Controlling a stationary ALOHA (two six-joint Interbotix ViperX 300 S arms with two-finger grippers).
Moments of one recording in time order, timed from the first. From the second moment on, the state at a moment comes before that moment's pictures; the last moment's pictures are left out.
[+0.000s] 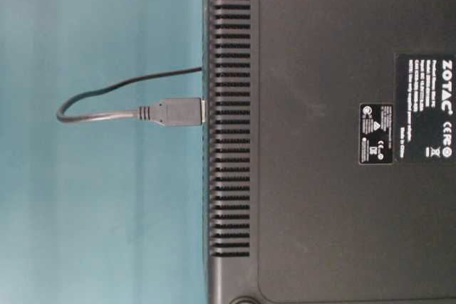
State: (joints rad) left arm -0.06 -1.13 1.08 0.01 0.08 -0.08; right arm 0.15 -1.18 1.06 -0.24 0.37 0.38
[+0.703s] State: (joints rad) left arm -0.03 -1.21 1.24 0.01 -0.13 -0.08; right arm 0.13 -1.30 1.23 -0.24 0.24 0.38
